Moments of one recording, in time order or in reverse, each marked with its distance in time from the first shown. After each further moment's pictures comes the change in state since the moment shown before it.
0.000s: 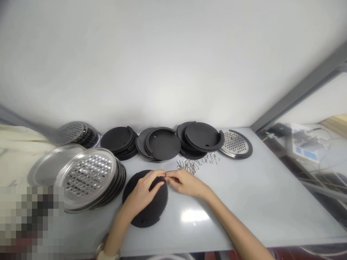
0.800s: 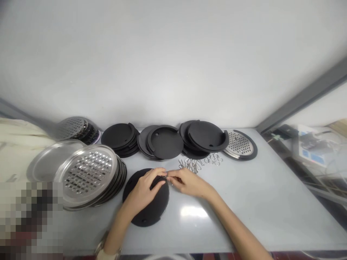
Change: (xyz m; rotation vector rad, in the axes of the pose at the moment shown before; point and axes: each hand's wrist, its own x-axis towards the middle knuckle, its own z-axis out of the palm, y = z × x) left_hand 0.000 0.001 0.000 -0.022 0.023 -0.012; right_hand 0.000 -0.002 -0.004 -0.054 -0.038 0.012
